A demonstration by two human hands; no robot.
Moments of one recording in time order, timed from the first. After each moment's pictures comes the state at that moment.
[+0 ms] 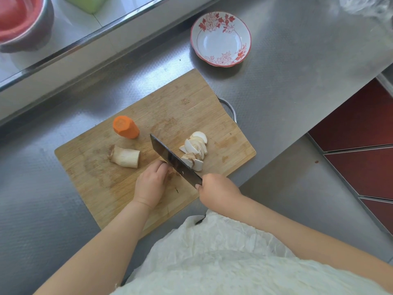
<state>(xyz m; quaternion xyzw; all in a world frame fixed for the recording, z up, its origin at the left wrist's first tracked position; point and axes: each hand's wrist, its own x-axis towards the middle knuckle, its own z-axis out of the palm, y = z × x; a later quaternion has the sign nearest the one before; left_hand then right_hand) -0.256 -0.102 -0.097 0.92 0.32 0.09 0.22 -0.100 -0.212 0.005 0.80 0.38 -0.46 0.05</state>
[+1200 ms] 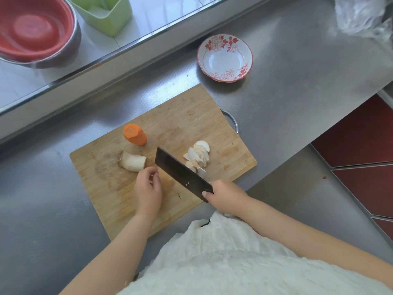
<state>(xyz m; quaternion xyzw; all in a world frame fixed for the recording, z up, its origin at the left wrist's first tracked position) -0.258 -0.124 -0.070 0.69 0.59 0.18 0.39 -0.075 -0.230 -0.001 0.76 0.40 -0.51 0.01</state>
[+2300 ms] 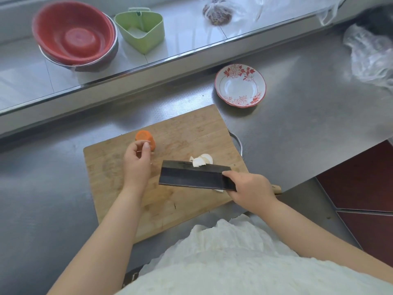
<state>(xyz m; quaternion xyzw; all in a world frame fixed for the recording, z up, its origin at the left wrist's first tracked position) -0.220 -0.069 0.007 0.53 0.63 0.33 0.47 0.011 -0.237 -0.003 0.72 0.68 -0.05 -0.10</state>
